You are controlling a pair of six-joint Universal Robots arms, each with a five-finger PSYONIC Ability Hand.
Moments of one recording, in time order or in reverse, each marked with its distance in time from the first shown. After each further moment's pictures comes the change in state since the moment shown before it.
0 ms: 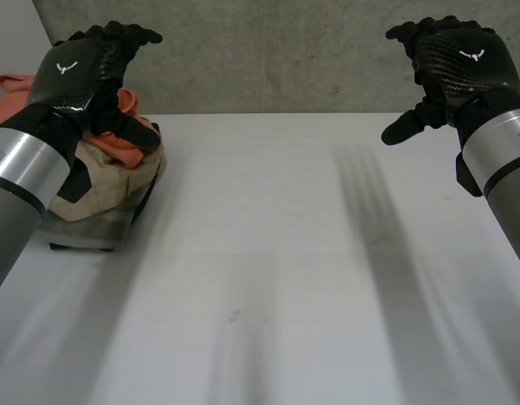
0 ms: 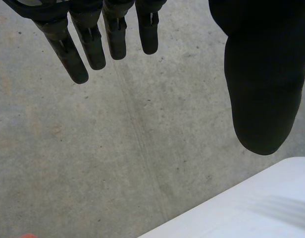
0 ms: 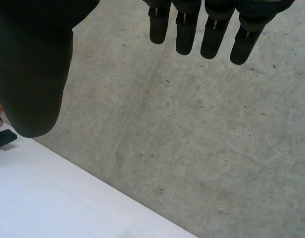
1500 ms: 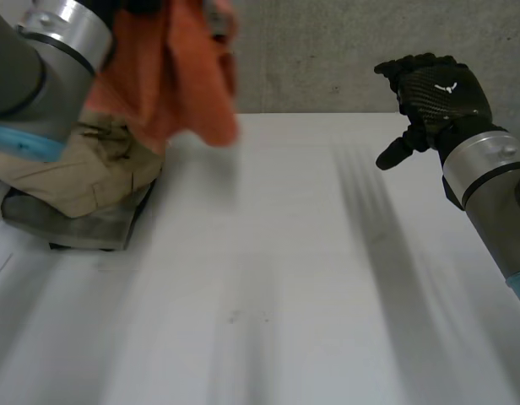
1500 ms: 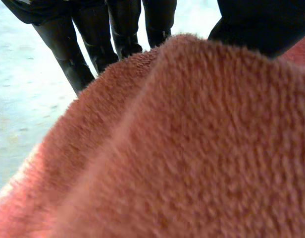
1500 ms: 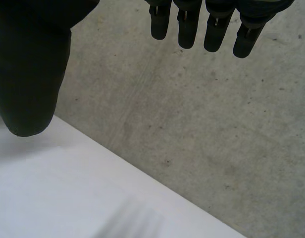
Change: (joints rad) left arm -0.085 -0.471 0.753 0.010 0.010 0.178; right arm -0.015 0.106 -0.011 -0.005 -0.020 -0.068; left_hand 0.844 0.915 0.911 0.920 0.872; right_hand -0.048 -0.066 -0.069 -0.065 -0.054
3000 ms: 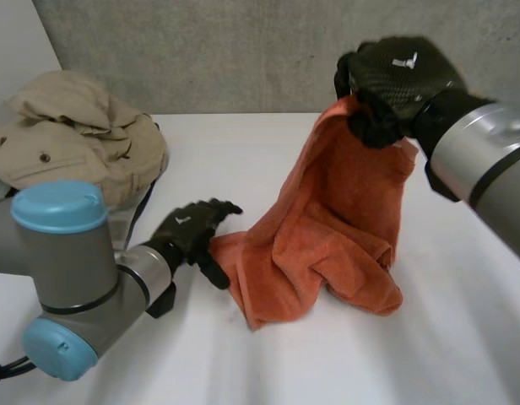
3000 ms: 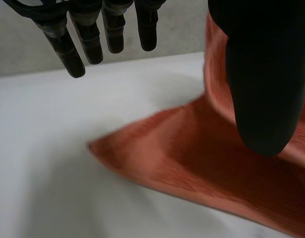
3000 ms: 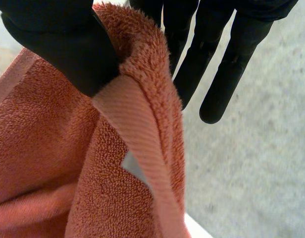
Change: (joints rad) left arm -0.106 0.008 -0.741 -0.161 -0.050 -0.233; right arm 0.091 -0.105 -0.112 0.211 -0.171 -0.067; left_hand -0.880 -0.982 -0.971 -0.988 -0.920; right_hand 0.889 0.967 0.978 0.984 0.962
